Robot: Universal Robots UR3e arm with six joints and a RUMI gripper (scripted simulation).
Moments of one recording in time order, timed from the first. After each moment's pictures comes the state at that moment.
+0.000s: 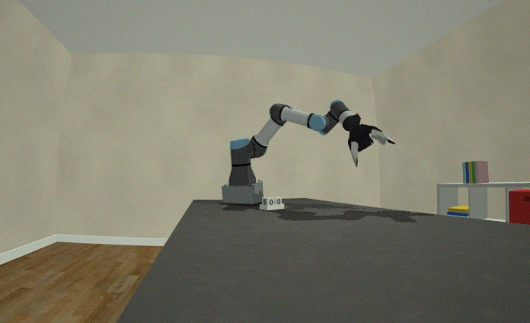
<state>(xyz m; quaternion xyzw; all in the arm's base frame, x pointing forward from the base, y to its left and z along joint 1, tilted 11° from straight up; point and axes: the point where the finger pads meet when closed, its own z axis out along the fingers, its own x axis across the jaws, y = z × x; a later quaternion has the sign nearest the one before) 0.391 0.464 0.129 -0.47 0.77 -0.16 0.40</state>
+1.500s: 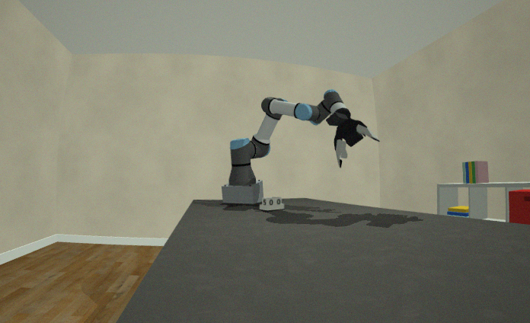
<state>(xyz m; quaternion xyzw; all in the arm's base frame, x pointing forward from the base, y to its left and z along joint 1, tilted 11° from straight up) 0.414 0.384 0.136 -0.32 0.87 -0.12 0.35</state>
